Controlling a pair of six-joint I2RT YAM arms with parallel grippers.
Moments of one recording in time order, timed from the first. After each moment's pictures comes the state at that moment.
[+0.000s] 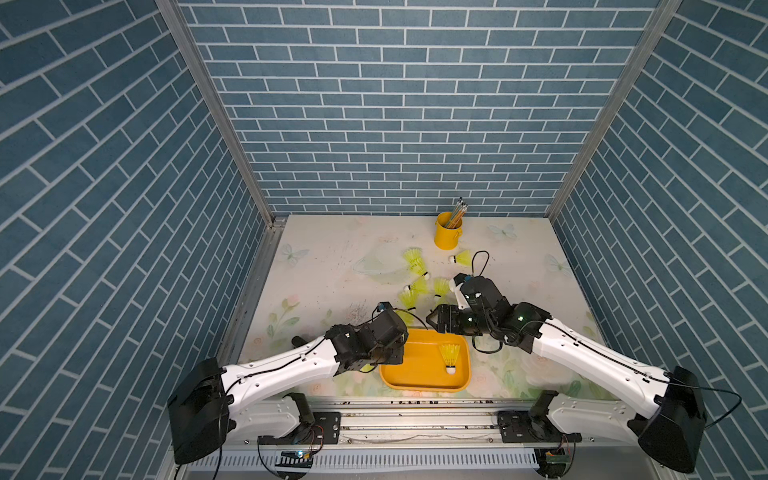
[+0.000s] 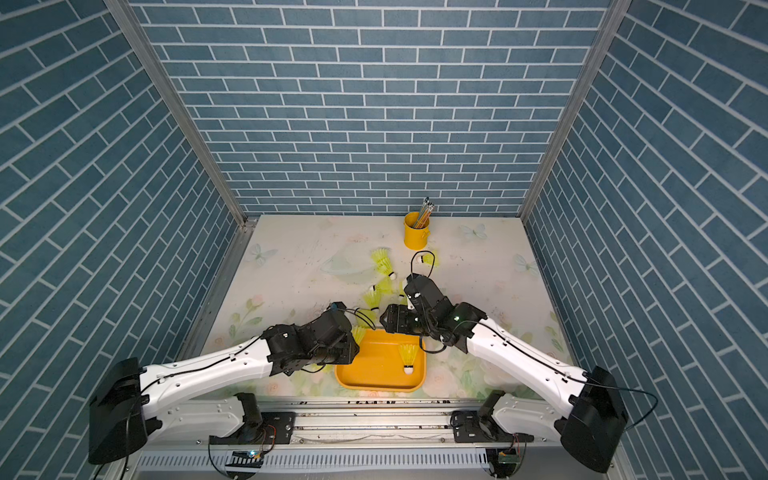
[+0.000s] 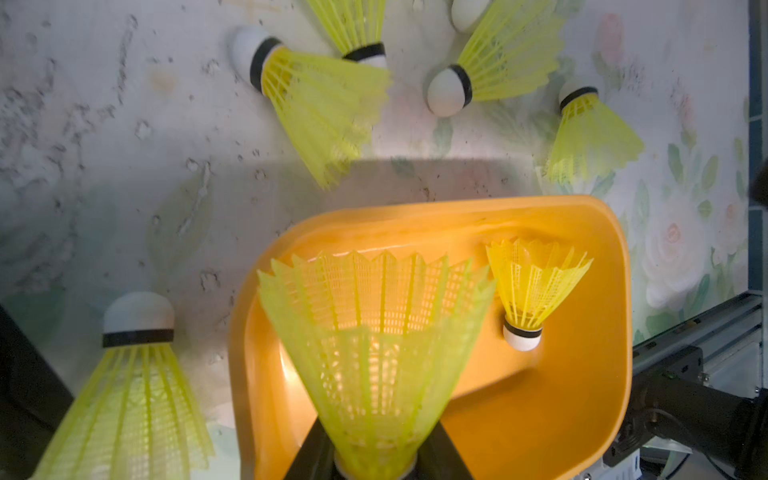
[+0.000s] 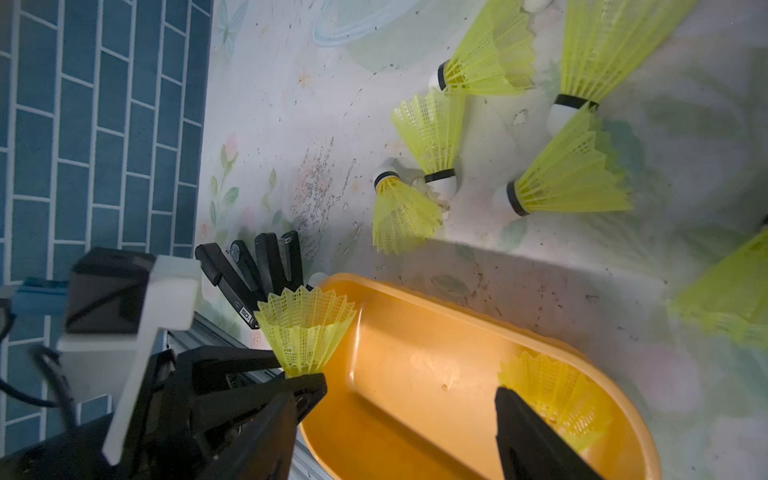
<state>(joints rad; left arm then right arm) -1.04 1.21 0.76 -0.58 -0.07 -0.95 0.87 1.15 0.89 -0.57 -0.15 0.81</state>
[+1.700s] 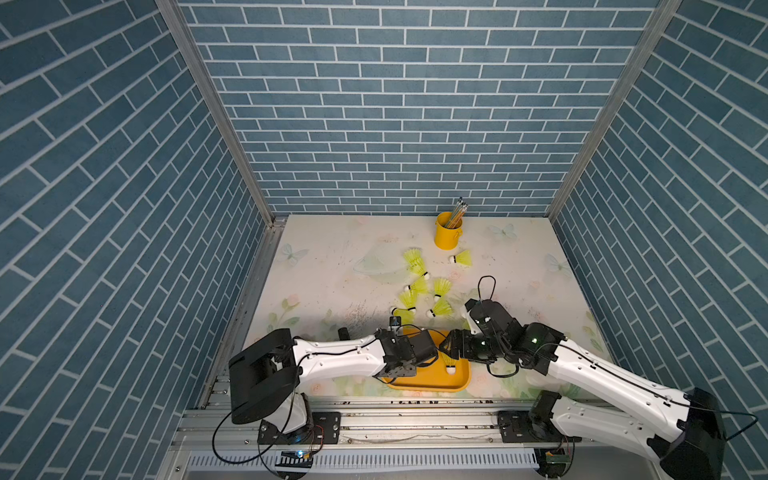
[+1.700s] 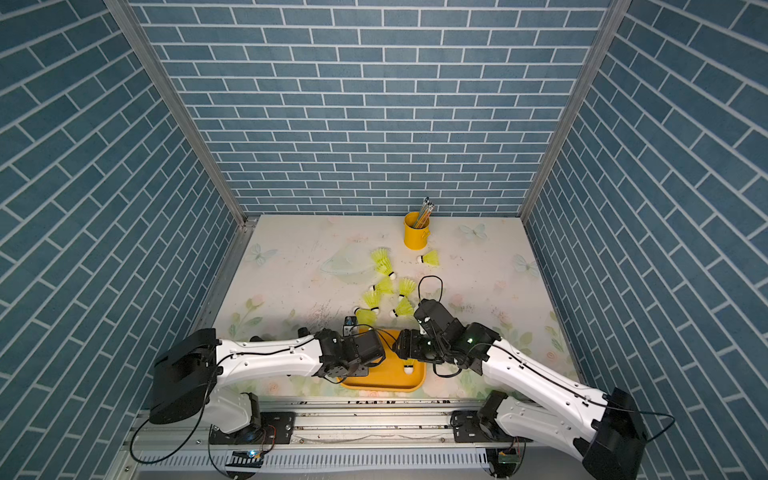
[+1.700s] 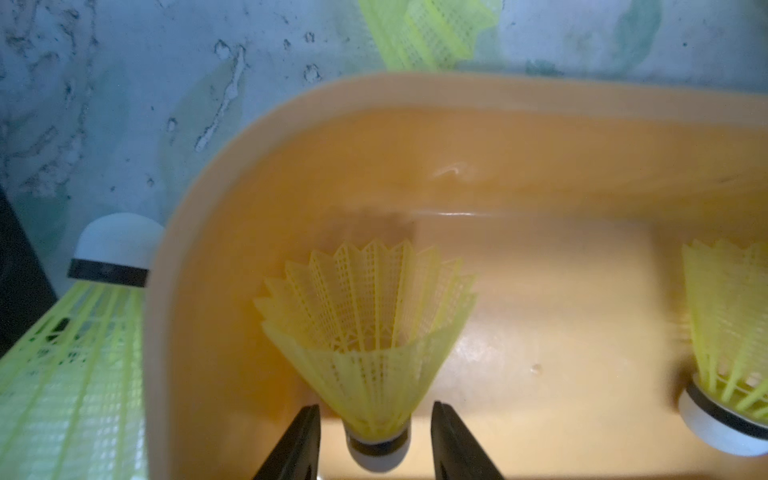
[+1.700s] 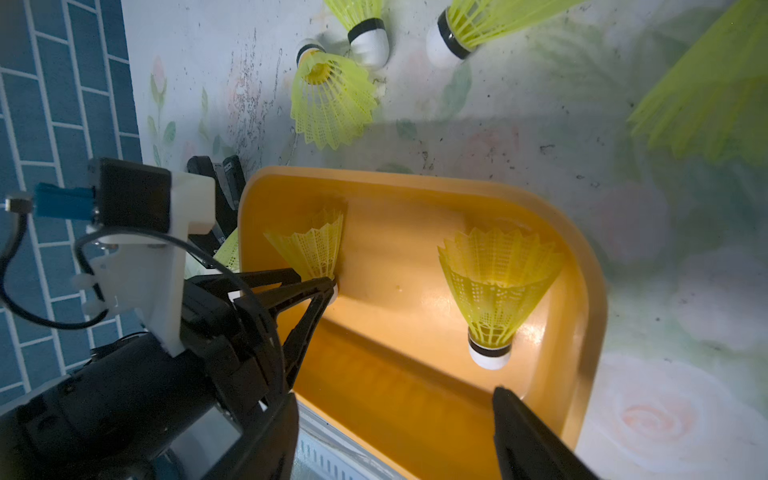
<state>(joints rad) -1.19 1.55 0.90 -0.72 -0.26 -1.17 0.92 0.99 0.73 -0.68 -0.20 0.92</state>
